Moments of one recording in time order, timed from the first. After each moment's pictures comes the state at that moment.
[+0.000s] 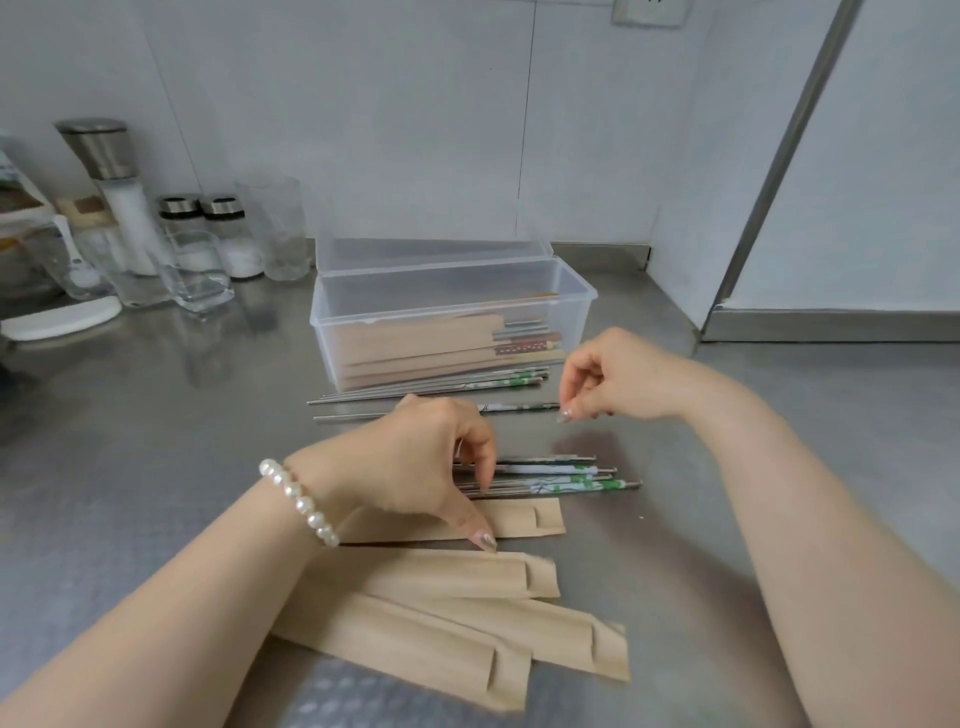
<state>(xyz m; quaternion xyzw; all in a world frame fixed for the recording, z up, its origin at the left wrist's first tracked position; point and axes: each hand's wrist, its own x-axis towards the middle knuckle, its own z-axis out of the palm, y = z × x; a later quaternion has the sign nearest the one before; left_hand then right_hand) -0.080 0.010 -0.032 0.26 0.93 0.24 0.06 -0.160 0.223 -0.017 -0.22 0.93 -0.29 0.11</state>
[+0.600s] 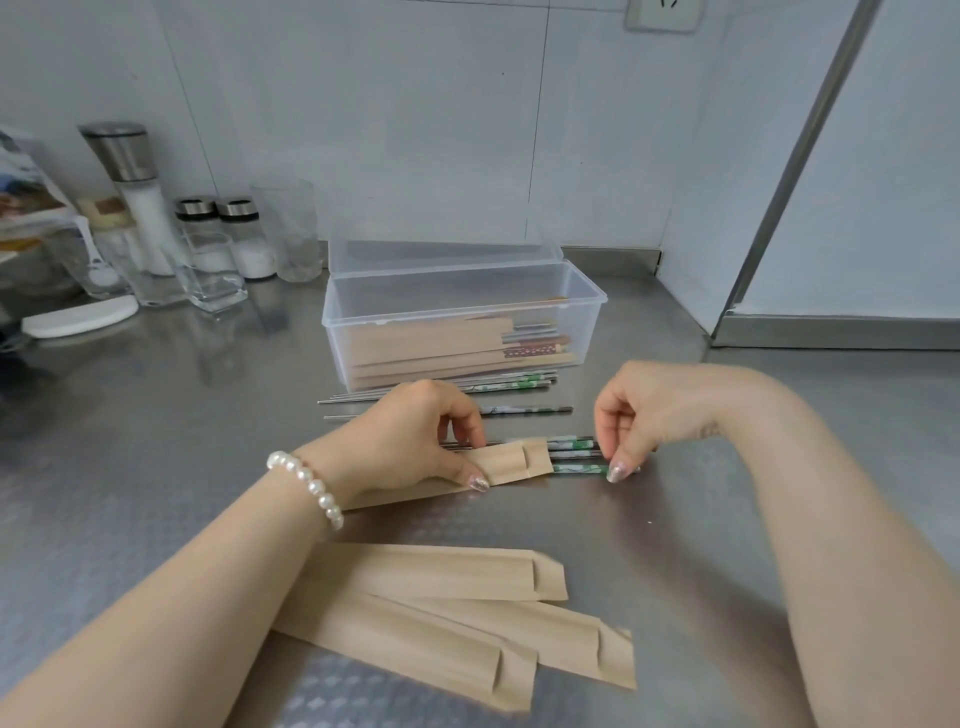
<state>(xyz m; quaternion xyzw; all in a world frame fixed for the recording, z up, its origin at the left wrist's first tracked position) -0.098 -0.002 -0.043 0.19 0.94 0.29 0.01 -0.147 0.236 -0.007 -0.22 0.93 -0.16 0.26</state>
